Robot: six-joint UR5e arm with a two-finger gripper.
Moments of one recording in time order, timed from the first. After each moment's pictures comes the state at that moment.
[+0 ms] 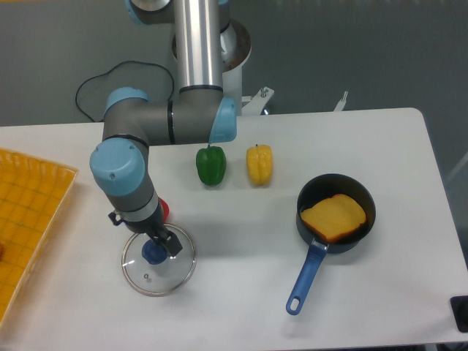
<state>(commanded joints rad) 2.10 -2.05 -1.55 -1.06 1.60 0.80</state>
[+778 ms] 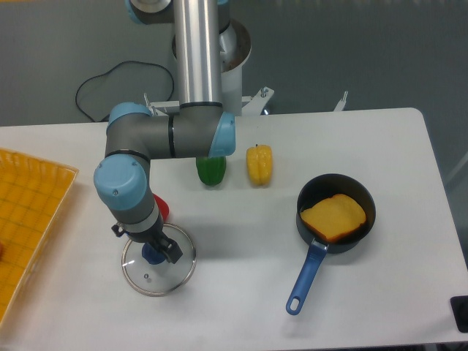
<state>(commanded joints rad) 2.10 -2.10 -1.55 -1.05 1.58 0.69</state>
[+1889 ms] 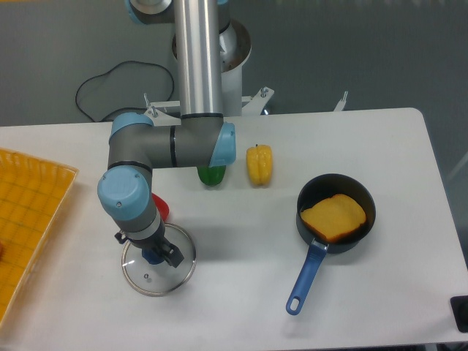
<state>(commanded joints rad) 2.10 -2.13 -1.54 -1.05 1.58 0.70</state>
